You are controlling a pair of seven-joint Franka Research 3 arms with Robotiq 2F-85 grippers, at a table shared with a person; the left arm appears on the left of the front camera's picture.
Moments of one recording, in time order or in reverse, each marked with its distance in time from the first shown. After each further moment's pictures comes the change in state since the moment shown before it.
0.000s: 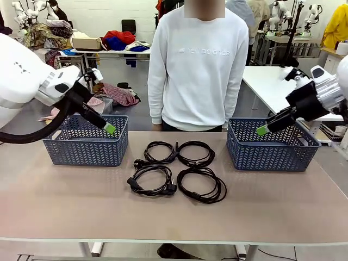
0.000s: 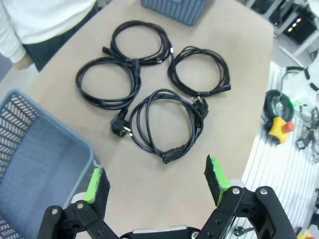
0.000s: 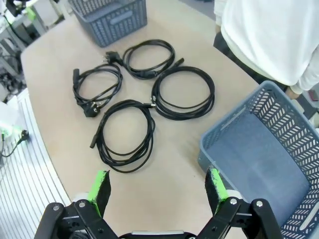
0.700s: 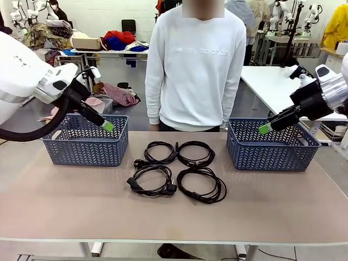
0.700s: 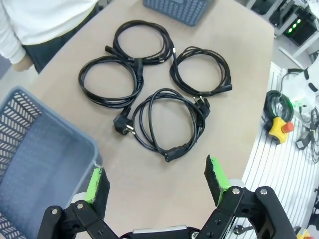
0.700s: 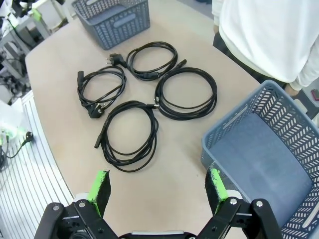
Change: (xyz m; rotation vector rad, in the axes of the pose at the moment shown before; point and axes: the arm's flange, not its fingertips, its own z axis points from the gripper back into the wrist) left arm 0.002 0.005 0.002 0.007 0.014 0.010; right arm -0.002 0.000 0.005 0.011 -0.002 -0.016
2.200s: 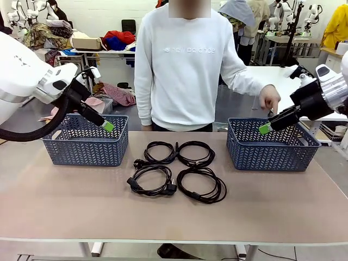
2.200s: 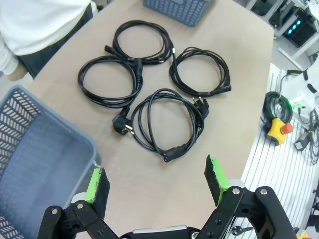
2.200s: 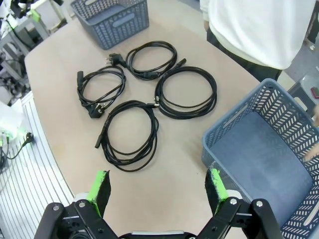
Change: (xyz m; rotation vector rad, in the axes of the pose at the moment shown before) left arm 0.000 0.000 0.000 -0.004 -0.003 0.010; right arm 0.000 0.002 0.000 -0.003 0.003 -0.010
